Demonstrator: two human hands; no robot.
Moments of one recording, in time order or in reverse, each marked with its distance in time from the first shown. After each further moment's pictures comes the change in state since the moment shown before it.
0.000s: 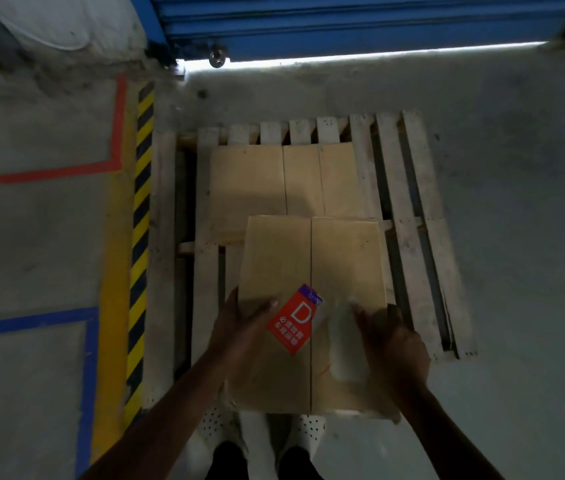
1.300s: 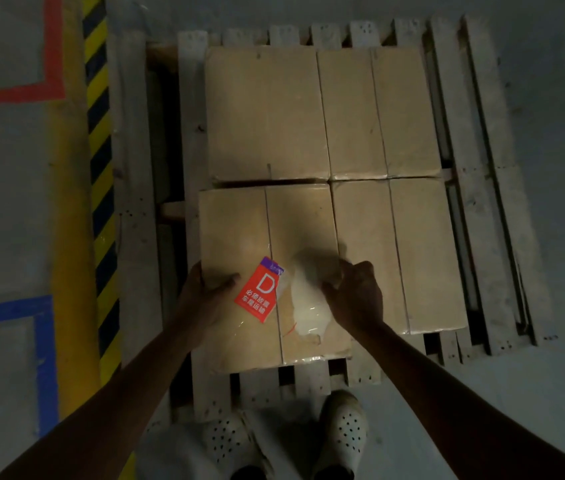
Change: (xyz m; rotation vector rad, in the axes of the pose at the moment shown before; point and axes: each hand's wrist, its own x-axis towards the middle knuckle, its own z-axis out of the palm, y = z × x) left_hand 0.237 -0.191 -0.096 -0.010 0.008 -0.084; right_hand 0.115 -0.042 0.285 -0.069 -0.103 -0.106
